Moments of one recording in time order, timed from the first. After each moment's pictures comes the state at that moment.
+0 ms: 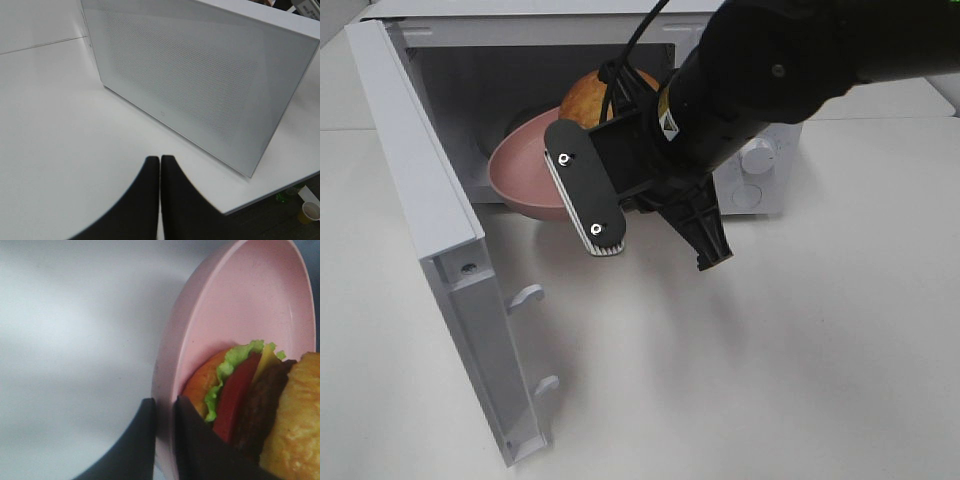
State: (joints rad) left arm -0.21 0.00 -0.50 -0.18 1.05 0.19; right arm 0.85 1.71 -1.15 -0.34 0.45 -1.00
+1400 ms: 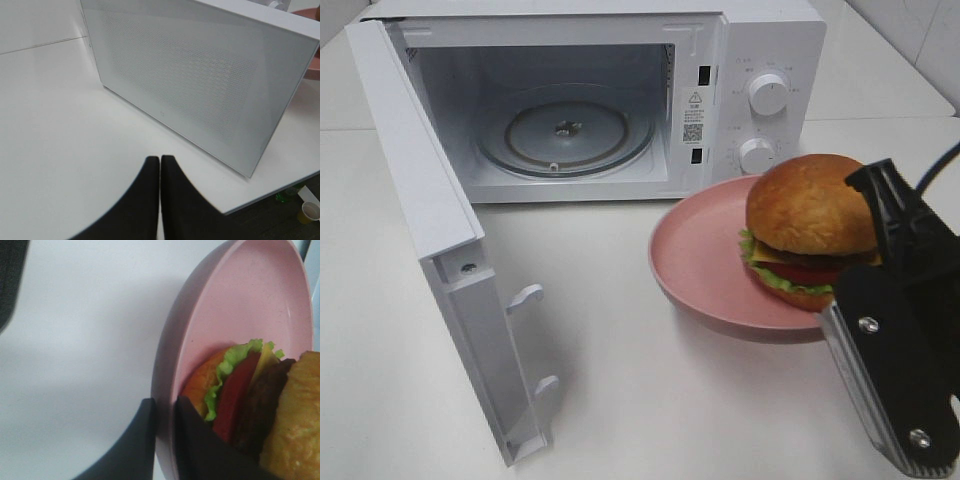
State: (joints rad) left arm -0.21 0.00 -0.50 -0.18 1.05 0.19; right arm 0.85 1.06 -0.55 -0.35 0.56 -0.86
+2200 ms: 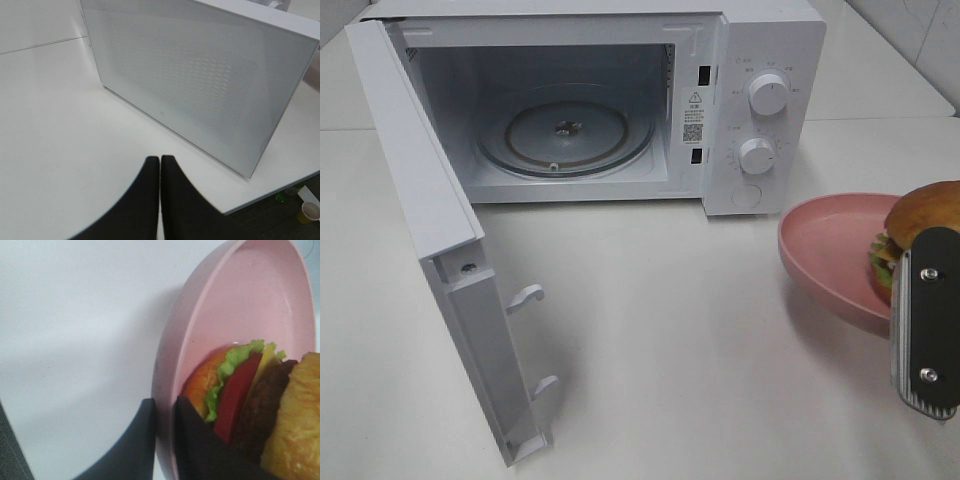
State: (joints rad) left arm -0.21 0.00 -0.50 -0.18 1.05 0.19; right arm 0.85 0.95 -0.44 -0.57 0.72 -0.21
